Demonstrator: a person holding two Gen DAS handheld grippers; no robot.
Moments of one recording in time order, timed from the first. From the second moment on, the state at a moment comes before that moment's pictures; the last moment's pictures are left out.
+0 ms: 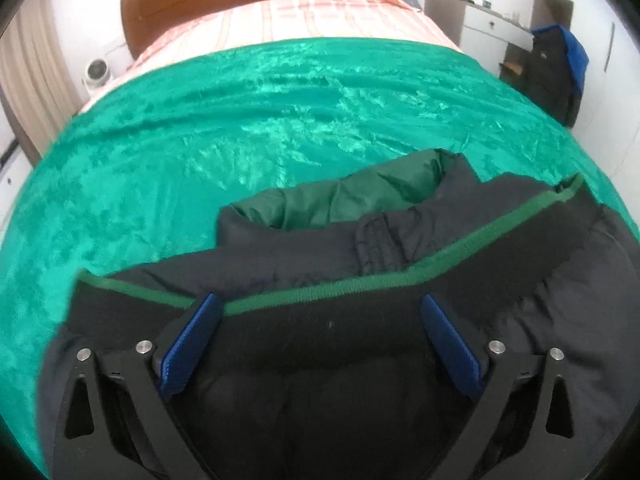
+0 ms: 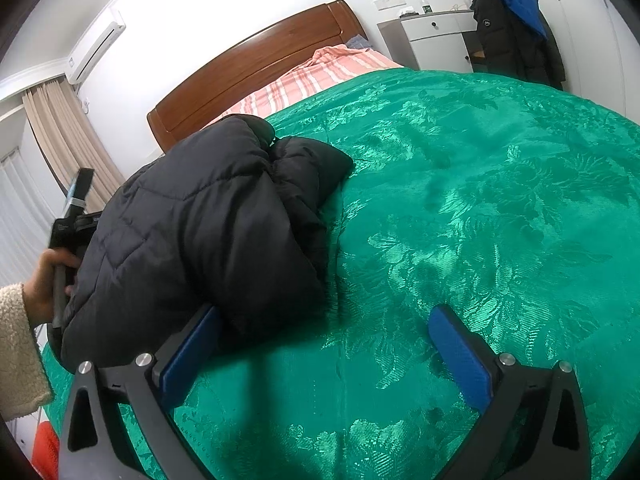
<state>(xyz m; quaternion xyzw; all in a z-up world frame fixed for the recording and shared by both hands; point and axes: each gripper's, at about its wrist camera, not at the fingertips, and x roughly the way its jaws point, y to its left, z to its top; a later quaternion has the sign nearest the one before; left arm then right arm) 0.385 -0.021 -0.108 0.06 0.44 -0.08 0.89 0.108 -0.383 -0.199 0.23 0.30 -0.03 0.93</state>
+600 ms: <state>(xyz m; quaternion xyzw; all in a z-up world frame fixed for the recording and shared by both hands) 0.211 -0.009 -0.144 0.17 0.41 -0.10 0.89 0.109 -0.383 -0.199 0.23 0.30 -0.03 0.93</state>
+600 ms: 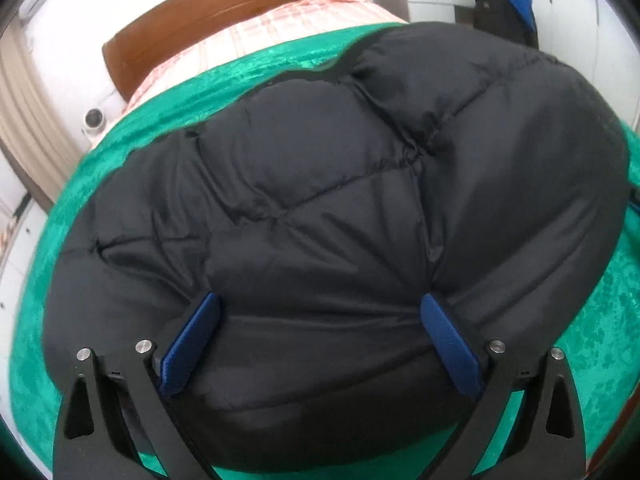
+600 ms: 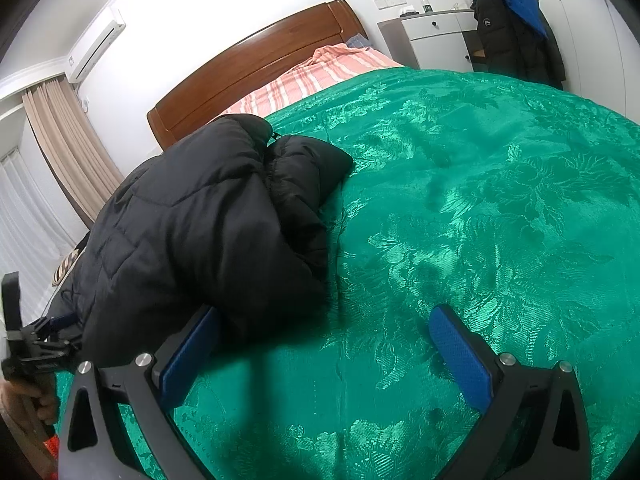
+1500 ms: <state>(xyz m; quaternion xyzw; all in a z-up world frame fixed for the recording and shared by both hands) 0.178 -0.012 -0.147 0.16 0.41 -0.07 0.89 0.109 -0.384 -0.200 0.23 0.30 -0.03 0.93</state>
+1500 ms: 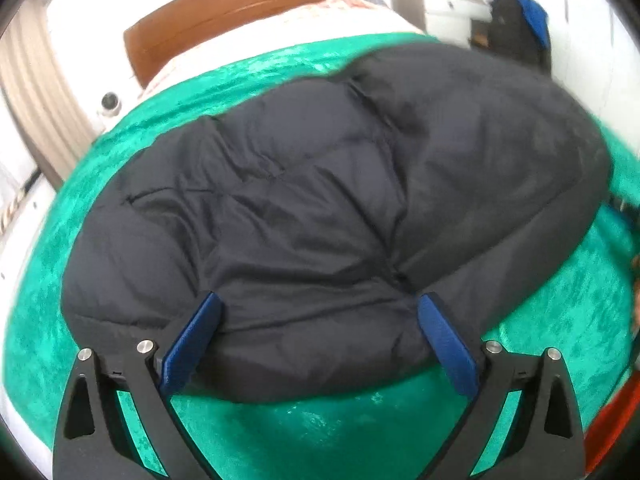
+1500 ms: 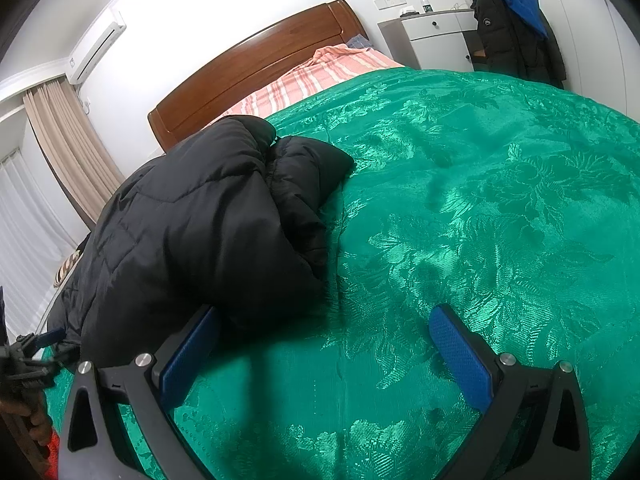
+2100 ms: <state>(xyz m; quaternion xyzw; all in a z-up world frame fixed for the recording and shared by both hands) 0.164 0.017 -0.087 0.04 0.37 -0.20 0.91 0.094 -0.399 -0.188 0.31 0.27 0.00 0.91</state>
